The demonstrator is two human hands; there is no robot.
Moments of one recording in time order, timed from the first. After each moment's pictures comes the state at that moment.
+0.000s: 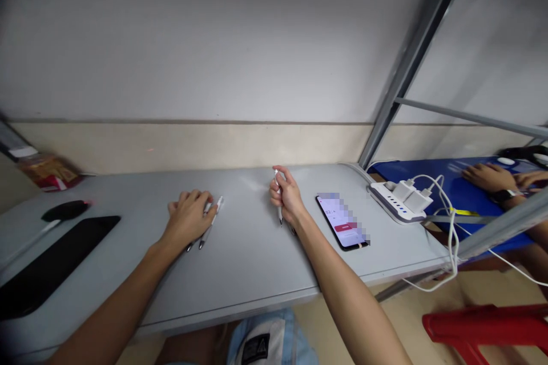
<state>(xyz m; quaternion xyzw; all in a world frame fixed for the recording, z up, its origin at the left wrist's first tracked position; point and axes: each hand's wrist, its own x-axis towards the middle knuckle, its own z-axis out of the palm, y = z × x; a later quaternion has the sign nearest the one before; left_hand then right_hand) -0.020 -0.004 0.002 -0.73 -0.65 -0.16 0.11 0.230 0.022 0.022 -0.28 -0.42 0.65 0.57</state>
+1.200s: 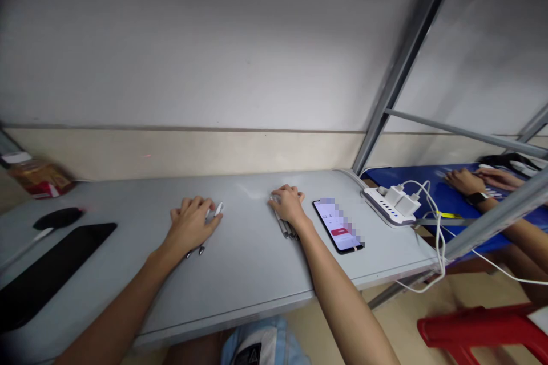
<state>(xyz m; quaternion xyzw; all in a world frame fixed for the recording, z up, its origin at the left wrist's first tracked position) -0.017 -0.007 0.003 -0.74 -0.65 -0.15 0.08 0.248 0.036 -0.006 -0.61 -0.74 0.11 0.27</state>
